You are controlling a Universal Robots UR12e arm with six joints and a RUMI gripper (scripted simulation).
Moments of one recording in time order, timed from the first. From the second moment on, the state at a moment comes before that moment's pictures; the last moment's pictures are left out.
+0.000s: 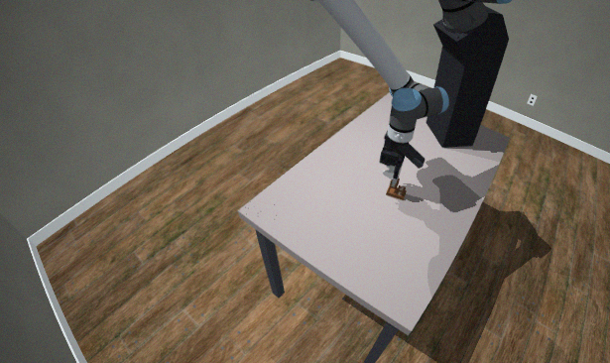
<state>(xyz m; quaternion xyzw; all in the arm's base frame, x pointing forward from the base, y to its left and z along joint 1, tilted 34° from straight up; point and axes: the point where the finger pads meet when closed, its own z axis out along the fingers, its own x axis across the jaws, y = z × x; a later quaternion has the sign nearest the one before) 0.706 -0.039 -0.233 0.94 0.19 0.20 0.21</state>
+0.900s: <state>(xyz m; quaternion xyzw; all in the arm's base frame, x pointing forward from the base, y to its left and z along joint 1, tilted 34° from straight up) 0.708 -0.041 -0.236 0.94 0.19 0.20 0.21</state>
